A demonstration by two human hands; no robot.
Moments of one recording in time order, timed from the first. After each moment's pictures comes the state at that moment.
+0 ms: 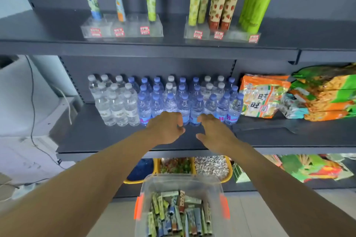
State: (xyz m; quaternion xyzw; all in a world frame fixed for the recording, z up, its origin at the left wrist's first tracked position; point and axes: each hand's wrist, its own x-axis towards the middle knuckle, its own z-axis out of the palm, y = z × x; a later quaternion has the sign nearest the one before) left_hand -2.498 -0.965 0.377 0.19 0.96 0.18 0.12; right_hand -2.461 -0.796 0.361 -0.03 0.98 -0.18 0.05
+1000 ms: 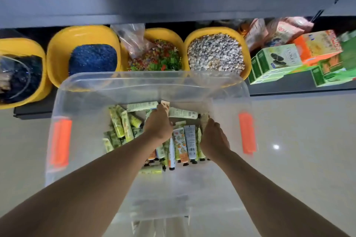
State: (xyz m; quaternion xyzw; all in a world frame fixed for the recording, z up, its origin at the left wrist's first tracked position) left_hand -2.471 -0.887 -0.194 -0.01 0.91 0.23 0.33; right_hand -2.405 -0.747 -0.192 0.27 0.89 -0.20 0.31
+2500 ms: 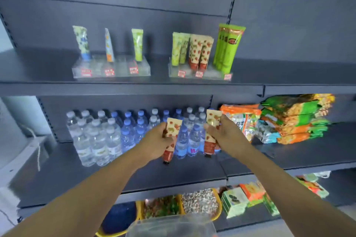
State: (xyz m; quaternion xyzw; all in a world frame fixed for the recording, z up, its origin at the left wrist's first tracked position) left_hand -2.513 -0.966 0.405 0.17 0.83 0.52 0.14; right_hand -2.452 -0.771 0.433 0.08 0.90 -0.42 -0.11
